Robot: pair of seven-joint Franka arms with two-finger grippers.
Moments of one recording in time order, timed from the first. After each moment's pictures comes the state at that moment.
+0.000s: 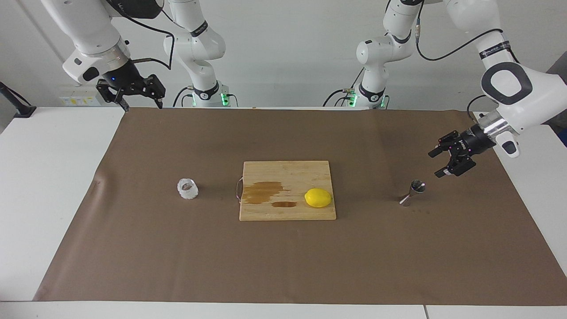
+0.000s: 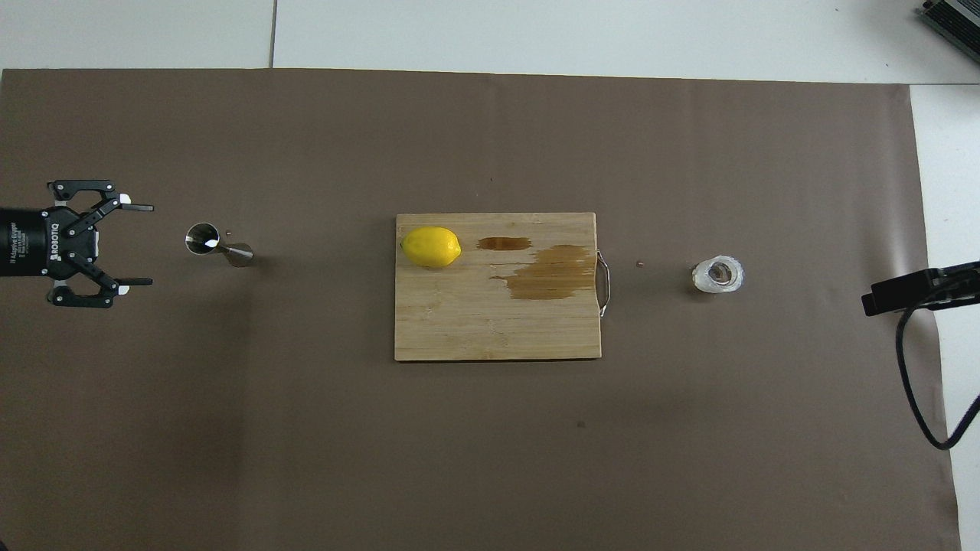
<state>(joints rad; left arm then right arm) 0.23 0.08 0.00 -1.95 -0.76 1.90 -0.88 0.01 -0.09 -0.06 -1.66 0.01 1.47 -0.13</state>
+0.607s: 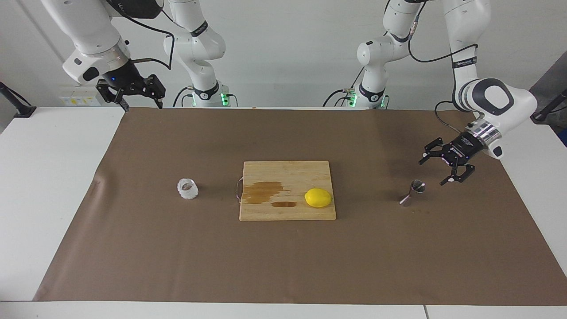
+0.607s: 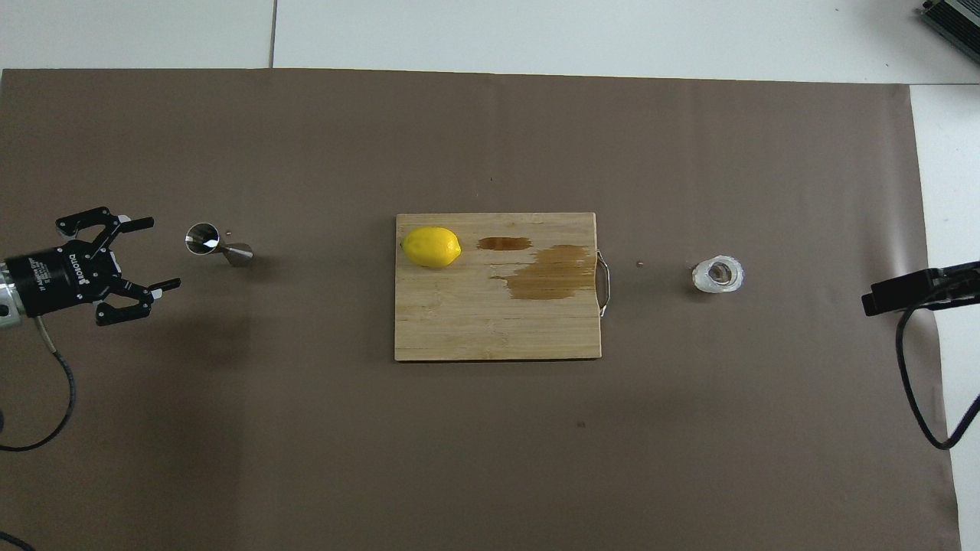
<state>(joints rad) 0.28 0.08 0.00 -2.19 -1.17 2.07 -0.97 0.01 -0.09 -0.06 -1.66 0.01 1.47 -0.13</state>
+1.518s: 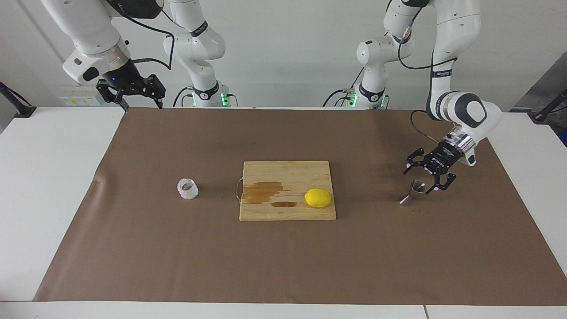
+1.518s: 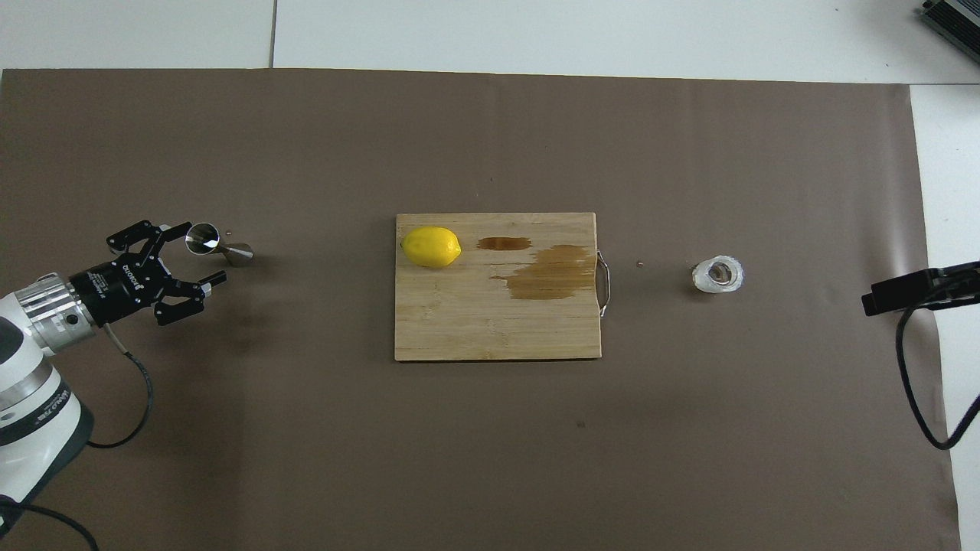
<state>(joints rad) 0.23 0.13 -0.01 -2.28 -1.48 2.16 -0.90 0.01 -0.09 -0.06 -1.66 0.01 1.47 -0.13</state>
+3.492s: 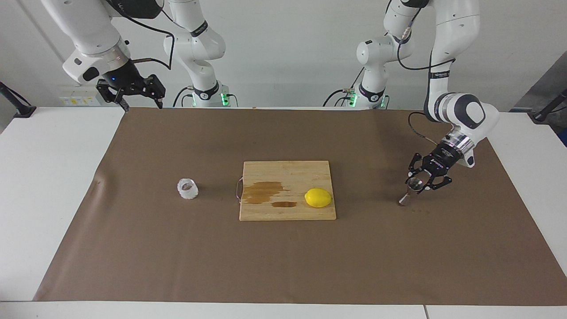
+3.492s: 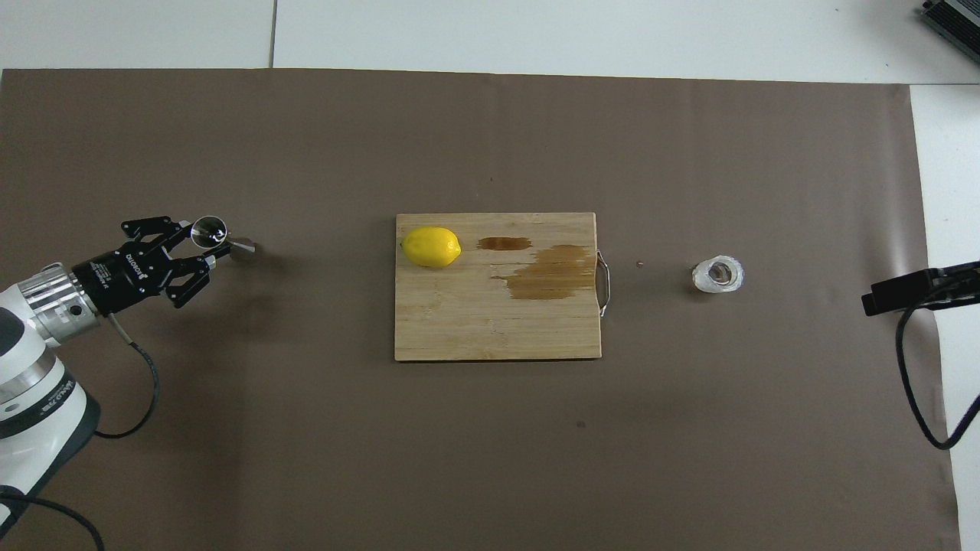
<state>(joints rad) 0.21 0.13 -0.02 -2.24 -1.53 2.14 -0.91 0.01 -0.09 -0.06 -1.66 0.01 1.47 -0.13</state>
